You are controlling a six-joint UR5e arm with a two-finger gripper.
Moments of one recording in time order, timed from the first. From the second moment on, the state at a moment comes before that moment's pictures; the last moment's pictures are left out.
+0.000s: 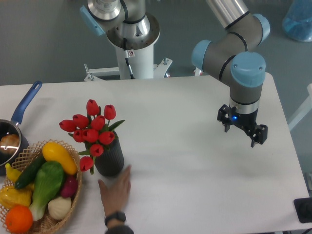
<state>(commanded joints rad) 2.72 -1.99 -1.64 -0.85 1.60 1.47</state>
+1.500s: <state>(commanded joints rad) 2.64 -1.70 -1.97 -0.71 1.03 1.25</state>
